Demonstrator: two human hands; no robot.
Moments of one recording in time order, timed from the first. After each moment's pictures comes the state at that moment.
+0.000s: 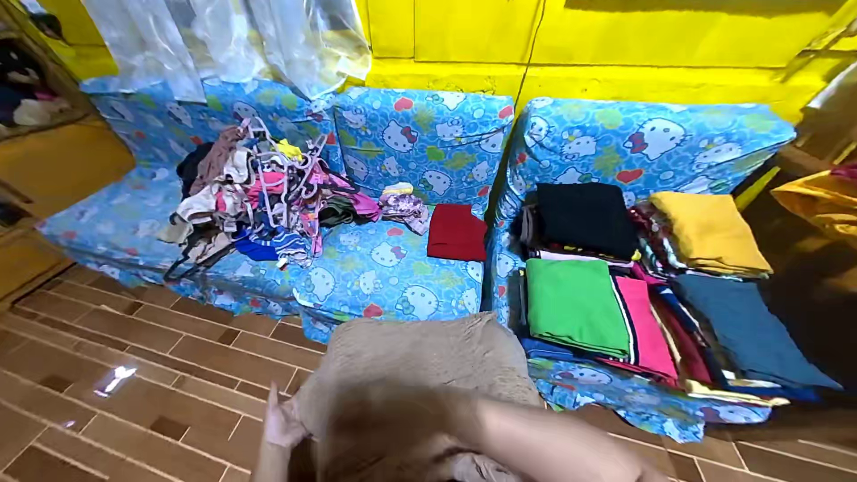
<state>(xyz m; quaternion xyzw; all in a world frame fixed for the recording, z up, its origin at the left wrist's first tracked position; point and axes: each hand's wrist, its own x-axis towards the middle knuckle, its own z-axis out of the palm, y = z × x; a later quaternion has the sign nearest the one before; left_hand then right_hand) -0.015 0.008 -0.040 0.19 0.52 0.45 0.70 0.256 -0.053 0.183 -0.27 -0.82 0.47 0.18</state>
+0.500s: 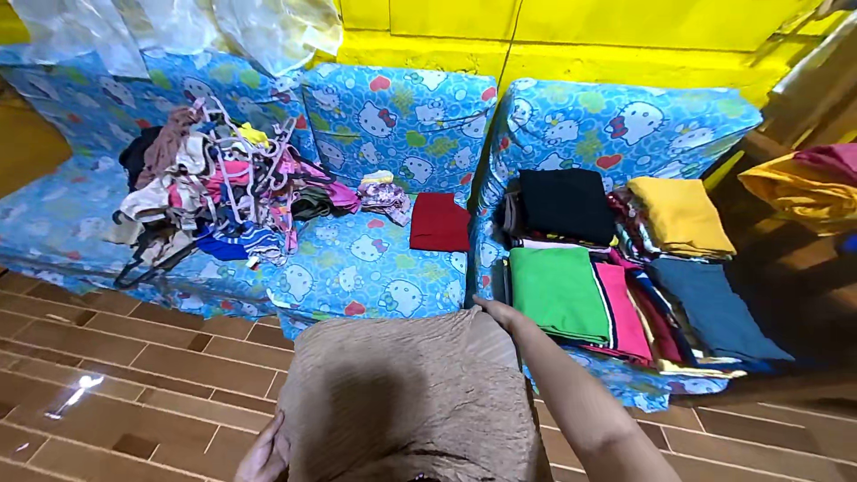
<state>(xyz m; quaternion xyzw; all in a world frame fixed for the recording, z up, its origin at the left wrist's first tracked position) -0.029 -0.005 -0.068 0.18 0.50 0.40 0.75 0.488 0.027 0.007 -0.75 -0.23 0.57 0.26</state>
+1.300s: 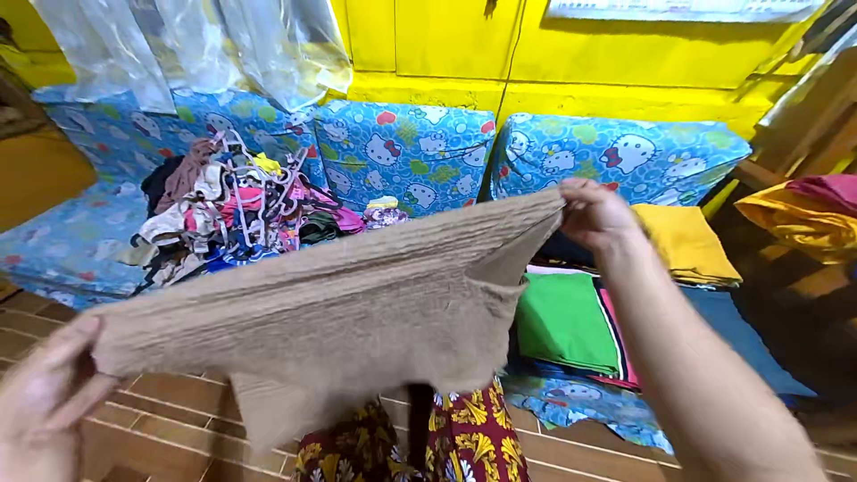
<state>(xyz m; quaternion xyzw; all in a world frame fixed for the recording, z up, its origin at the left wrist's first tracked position) -0.104 0.122 0.190 0.52 0.38 0.56 0.52 0.566 0.051 0.250 -0.49 -0.33 0.36 0.72</state>
